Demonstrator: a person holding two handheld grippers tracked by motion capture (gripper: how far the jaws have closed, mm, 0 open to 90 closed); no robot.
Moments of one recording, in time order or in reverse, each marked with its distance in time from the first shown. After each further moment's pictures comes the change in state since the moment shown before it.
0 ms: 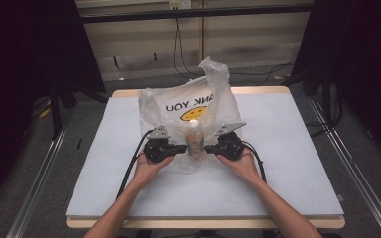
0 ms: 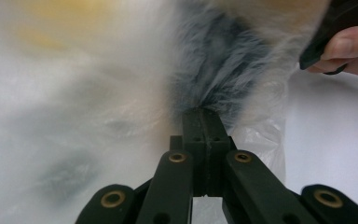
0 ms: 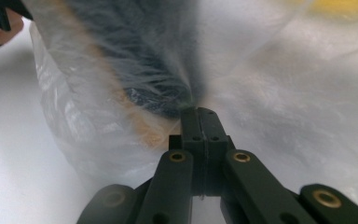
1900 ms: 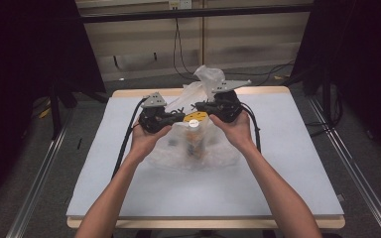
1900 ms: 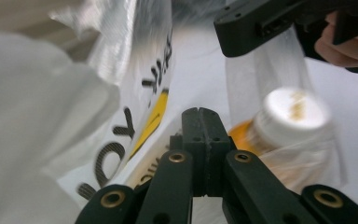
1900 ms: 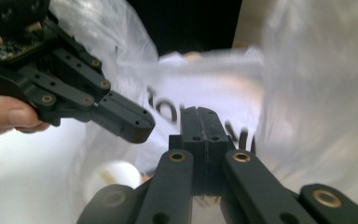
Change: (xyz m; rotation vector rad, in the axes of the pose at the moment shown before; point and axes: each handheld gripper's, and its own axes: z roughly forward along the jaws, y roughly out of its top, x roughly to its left) left arm 0.014 0.087 -0.029 -0.092 0.089 0.064; right arm 0.002 0.119 -0.053 -0.250 -0.063 -0.056
